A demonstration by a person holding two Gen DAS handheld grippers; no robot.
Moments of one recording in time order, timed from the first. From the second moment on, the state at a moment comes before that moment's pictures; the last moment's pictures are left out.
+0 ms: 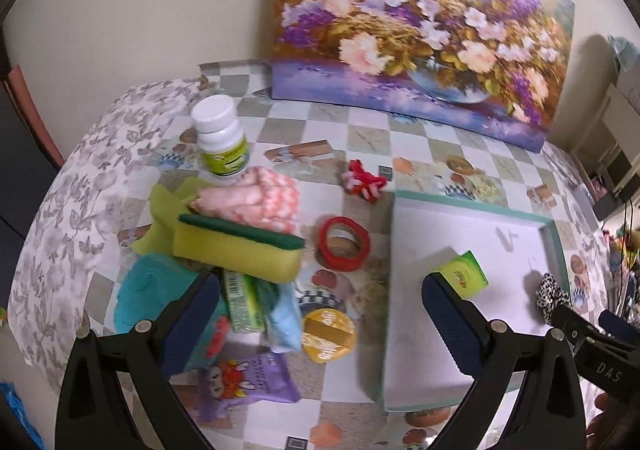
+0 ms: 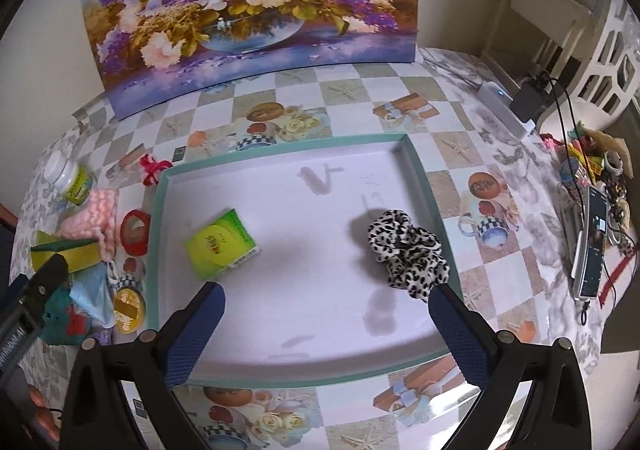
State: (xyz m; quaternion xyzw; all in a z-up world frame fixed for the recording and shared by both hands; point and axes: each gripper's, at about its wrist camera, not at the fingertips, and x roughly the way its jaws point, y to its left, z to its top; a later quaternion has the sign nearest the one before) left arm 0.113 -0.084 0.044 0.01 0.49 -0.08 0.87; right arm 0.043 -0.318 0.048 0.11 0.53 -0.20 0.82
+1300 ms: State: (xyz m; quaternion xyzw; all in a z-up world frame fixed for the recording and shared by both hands) left arm 0.166 0.073 0.013 -0.14 0.54 -0.03 0.83; right arm 0.133 -0.165 0.026 0.12 0.51 0.02 0.85
